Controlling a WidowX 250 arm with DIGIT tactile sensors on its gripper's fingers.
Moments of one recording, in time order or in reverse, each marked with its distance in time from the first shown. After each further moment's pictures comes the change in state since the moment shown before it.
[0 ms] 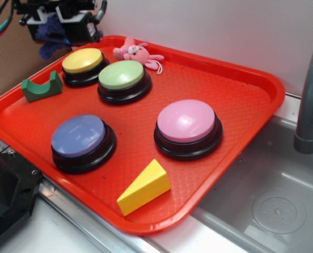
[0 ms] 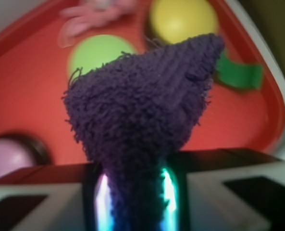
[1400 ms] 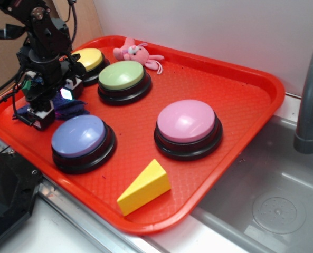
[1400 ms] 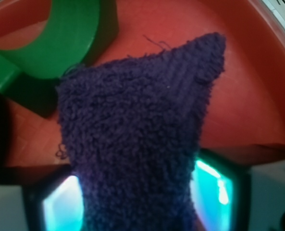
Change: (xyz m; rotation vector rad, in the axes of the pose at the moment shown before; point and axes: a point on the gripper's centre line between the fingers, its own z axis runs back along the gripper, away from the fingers) arm 0.012 0.092 -0.140 0.181 -0.222 1.437
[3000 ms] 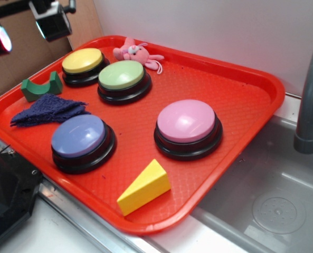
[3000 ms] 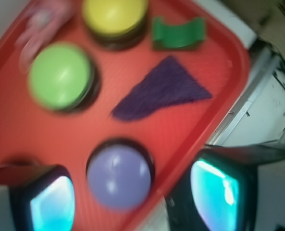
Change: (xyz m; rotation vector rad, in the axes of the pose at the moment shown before) arm -0.011 0.024 0.140 -0.174 0.198 -0.815
